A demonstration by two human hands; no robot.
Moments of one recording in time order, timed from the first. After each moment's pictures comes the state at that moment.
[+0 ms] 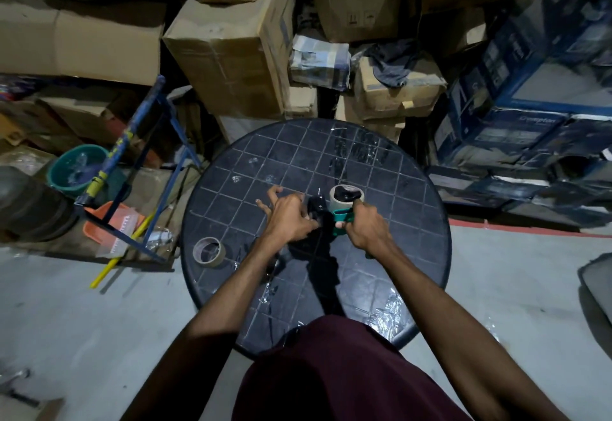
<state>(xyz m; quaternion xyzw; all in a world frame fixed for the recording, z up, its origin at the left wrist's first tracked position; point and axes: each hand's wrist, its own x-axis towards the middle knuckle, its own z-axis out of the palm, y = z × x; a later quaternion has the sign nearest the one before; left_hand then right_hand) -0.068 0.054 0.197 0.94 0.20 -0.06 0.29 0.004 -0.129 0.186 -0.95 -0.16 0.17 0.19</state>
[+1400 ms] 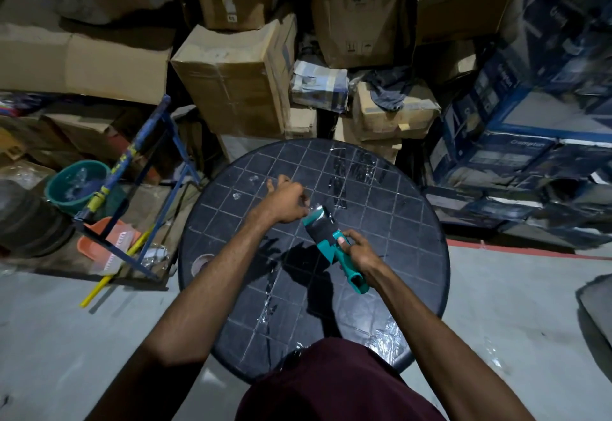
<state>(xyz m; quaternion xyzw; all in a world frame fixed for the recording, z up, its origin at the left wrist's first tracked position) -0.016 0.096 0.239 0.97 0.08 -0.11 0.19 -0.007 -0.128 0.138 -0.76 0.04 0.35 0.55</state>
